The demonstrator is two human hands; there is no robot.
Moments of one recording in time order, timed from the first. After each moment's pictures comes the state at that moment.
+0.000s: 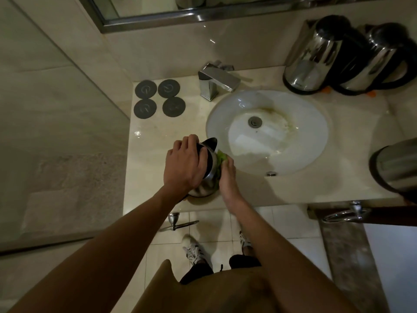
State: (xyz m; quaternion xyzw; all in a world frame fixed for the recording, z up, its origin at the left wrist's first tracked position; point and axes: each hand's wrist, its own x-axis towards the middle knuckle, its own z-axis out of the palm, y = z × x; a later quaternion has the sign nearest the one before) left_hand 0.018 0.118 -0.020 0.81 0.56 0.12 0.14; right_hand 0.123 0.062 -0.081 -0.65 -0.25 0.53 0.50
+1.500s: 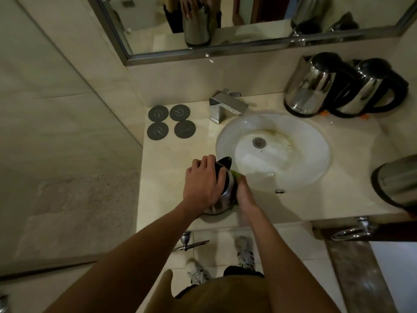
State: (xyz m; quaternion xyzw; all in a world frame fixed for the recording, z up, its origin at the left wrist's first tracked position) left_hand 0.010 0.118 -0.017 0.82 0.54 0.11 0.17; right_hand 0.122 0.081 -0.076 -0.67 -0.12 0.58 0.45
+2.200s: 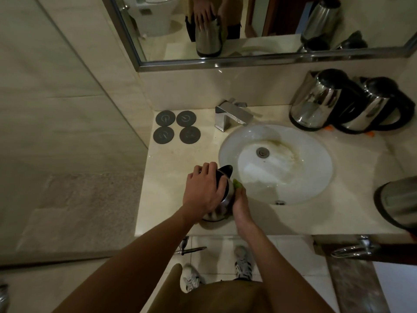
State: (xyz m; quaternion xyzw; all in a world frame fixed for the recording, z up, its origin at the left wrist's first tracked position) left_hand 0.013 0.116 -0.015 0.81 0.55 0.10 0.14; right_hand 0.120 0.066 -0.076 -0.67 -0.18 0.53 0.49
